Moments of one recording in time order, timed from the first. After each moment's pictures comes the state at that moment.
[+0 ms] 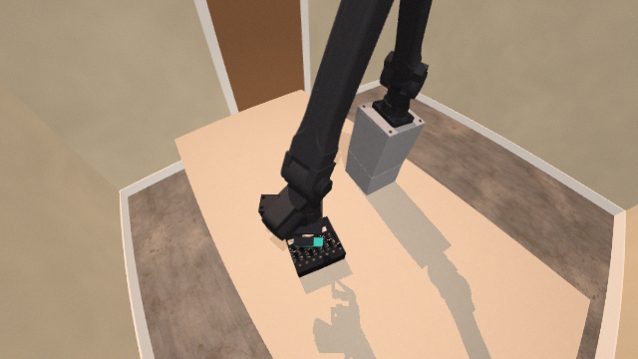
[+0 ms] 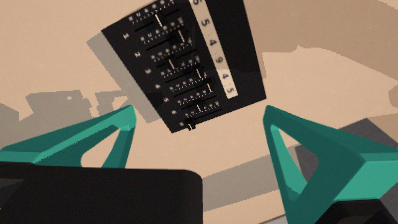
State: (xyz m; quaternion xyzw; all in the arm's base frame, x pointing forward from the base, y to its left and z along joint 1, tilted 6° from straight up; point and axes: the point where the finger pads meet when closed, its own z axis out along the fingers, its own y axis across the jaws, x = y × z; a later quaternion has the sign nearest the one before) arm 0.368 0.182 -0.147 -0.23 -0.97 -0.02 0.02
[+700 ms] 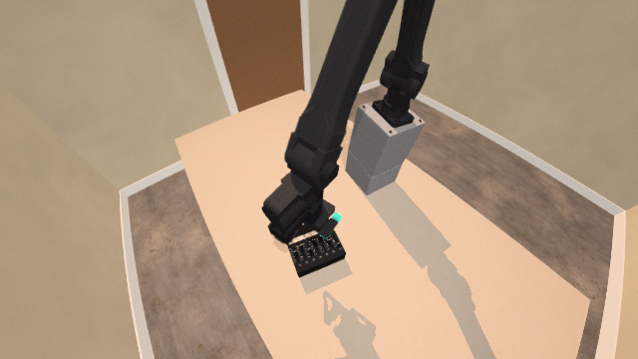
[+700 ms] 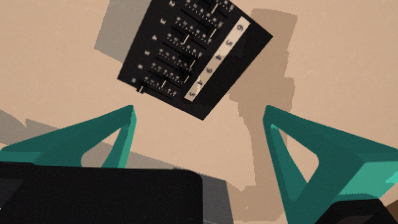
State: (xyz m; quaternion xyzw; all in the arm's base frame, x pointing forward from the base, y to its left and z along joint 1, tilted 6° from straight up) arm 0.368 0.179 -0.118 0.26 -0.97 -0.02 -0.01
